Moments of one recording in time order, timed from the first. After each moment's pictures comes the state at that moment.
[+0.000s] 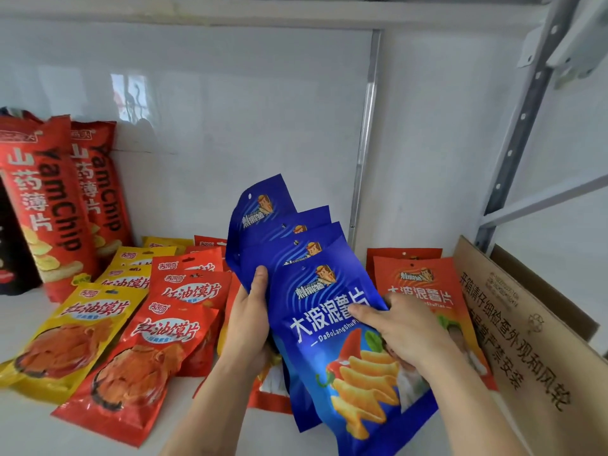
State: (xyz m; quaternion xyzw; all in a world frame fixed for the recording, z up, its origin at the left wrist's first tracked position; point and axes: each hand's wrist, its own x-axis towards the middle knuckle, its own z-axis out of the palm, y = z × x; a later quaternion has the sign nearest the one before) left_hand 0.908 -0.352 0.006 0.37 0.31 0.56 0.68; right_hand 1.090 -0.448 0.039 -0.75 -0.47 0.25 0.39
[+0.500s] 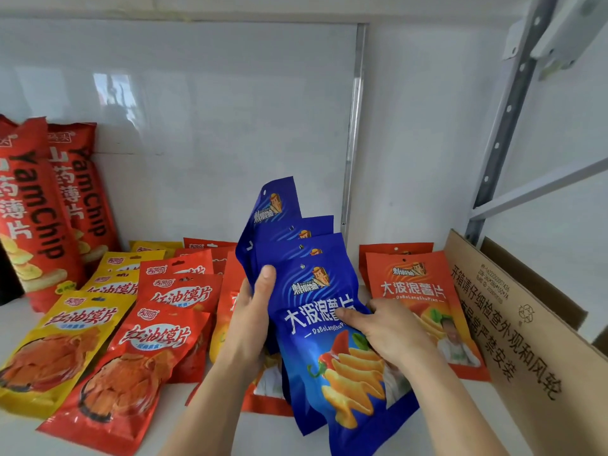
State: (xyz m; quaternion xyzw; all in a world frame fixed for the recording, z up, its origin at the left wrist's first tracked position) left_hand 0.909 -0.358 0.006 0.45 0.29 0.51 0.68; right_hand 1.093 -0.432 0.017 -0.78 -0.47 0.20 0.36
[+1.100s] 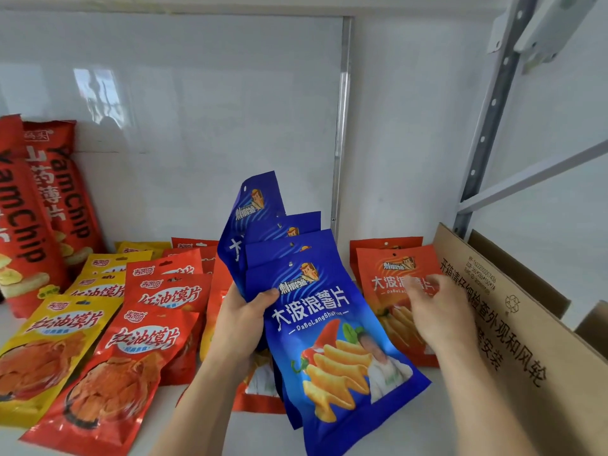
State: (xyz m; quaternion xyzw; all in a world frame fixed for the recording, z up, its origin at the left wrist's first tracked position) left_hand 0.907 -0.350 0.000 0.51 0.35 0.48 0.62; right_hand 1.155 -0.451 0.010 -0.84 -0.29 0.02 0.45
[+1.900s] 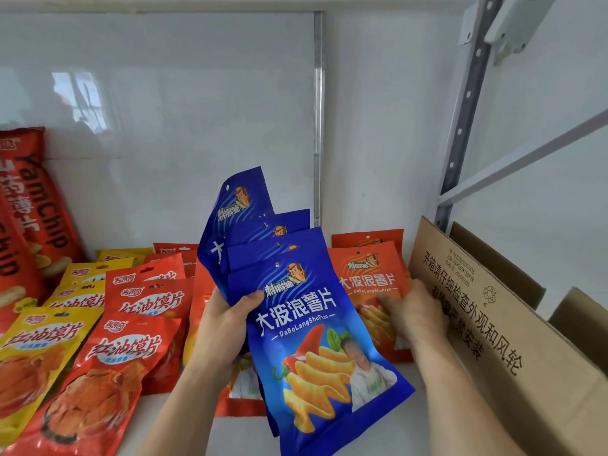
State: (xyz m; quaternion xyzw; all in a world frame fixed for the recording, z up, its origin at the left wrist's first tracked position) left_hand 0.909 -0.352 -0.001 0.53 0.35 0.48 0.61; right_hand 1.185 -0.421 -0.026 -0.89 -0.27 0.06 0.35
